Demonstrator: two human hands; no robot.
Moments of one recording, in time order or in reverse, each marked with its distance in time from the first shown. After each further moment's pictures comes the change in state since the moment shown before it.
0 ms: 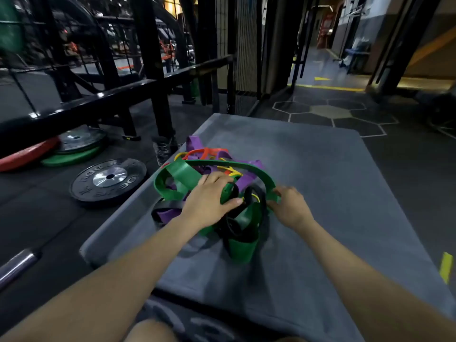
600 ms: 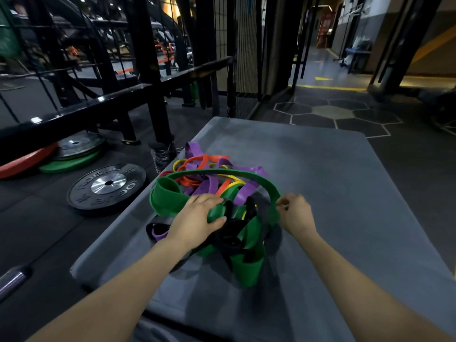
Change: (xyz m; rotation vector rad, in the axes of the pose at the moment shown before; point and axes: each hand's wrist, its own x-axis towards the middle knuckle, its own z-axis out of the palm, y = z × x) left_hand -0.004 -0.037 0.014 -0.023 -0.028 -0.059; right_hand 0.025 0.011 0.017 0.179 0.120 0.170
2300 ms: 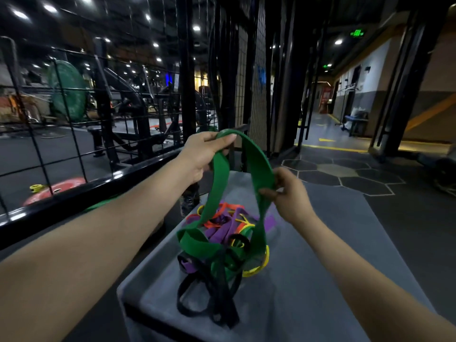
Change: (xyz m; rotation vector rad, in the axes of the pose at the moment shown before) left_hand 0.024 0.106 -0.238 -1.071 0.251 -0.125; right_hand -0.066 -0.165 -0.115 0.419 0.099 -0.572
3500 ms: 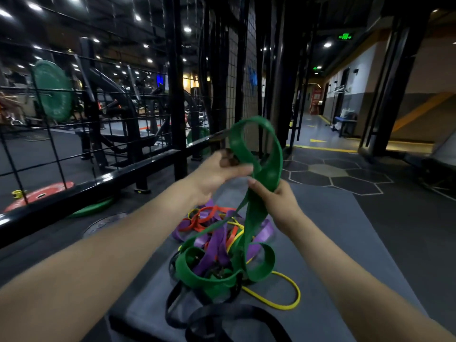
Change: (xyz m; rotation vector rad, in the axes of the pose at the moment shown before) left_hand -0.008 -0.032 0.037 -0.009 -0.231 -0.038; right_hand -0.003 -0.006 0.005 0.509 -0.005 0.206
